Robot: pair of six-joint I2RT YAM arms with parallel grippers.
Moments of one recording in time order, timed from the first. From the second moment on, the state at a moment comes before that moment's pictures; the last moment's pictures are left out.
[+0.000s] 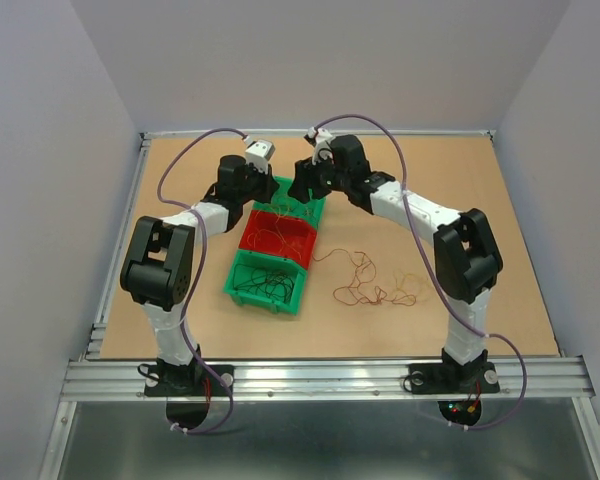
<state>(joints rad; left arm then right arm) -0.30 1.83 1.10 0.35 0.31 -0.06 0.56 1.96 1.56 -0.05 -0.35 0.16</state>
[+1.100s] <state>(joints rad) -0.30 1.35 0.94 0.43 0.48 -0.09 0.59 1.80 1.52 0.03 -0.48 0.20</state>
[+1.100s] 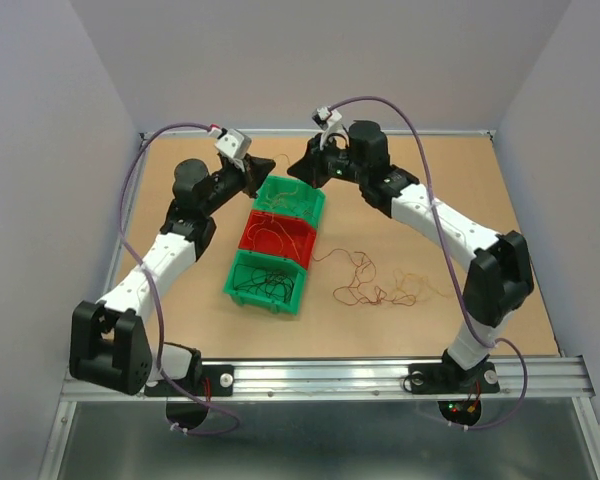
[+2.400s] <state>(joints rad) -0.30 1.00 0.82 0.51 0.48 -0.04 0.67 1.68 1.83 0.01 -0.65 0.31</state>
